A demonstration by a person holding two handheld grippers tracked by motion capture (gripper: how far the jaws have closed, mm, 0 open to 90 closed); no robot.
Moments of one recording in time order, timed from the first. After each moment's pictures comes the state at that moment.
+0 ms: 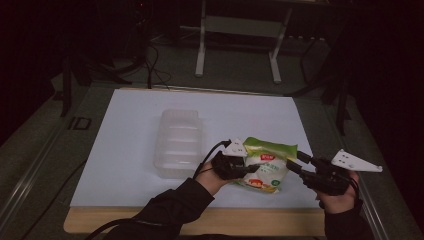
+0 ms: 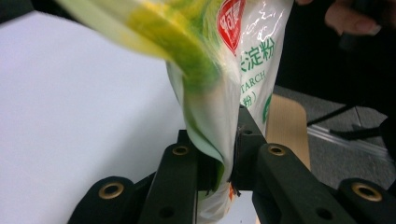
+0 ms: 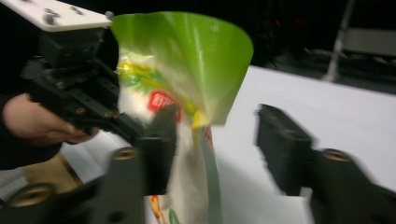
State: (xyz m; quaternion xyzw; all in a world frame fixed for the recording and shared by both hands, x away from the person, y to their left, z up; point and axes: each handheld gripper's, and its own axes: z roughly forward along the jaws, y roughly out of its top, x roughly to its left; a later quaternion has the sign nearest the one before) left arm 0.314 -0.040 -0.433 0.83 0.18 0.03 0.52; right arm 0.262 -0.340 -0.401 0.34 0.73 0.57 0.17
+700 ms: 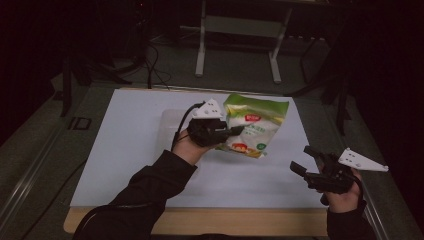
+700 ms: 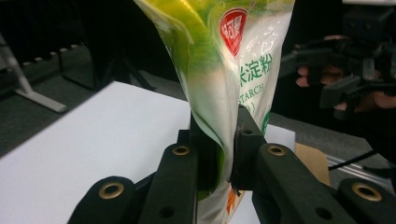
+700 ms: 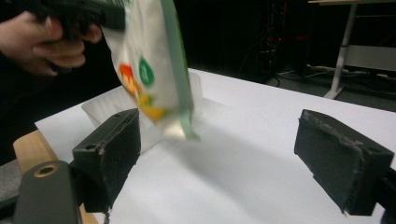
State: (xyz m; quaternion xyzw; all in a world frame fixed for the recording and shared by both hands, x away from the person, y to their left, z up) left arm 0.340 0.028 -0.342 0.80 0.19 0.11 0.57; right arm 0.268 -0.351 -0.402 0.33 0.71 0.59 0.18
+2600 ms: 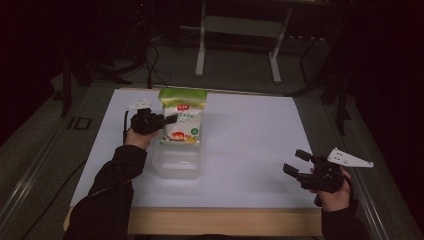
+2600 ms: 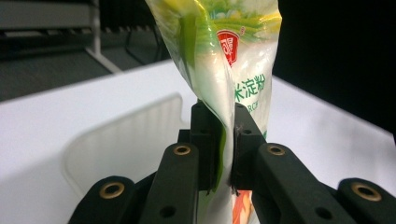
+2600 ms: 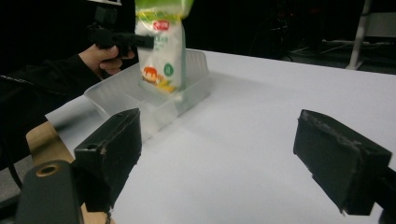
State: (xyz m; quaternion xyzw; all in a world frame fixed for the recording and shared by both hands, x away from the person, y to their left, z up) left arm 0.429 0.190 -0.470 0.75 0.32 0.09 0.57; right arm 0.280 -0.345 -0.424 0.35 0.72 0.58 0.13
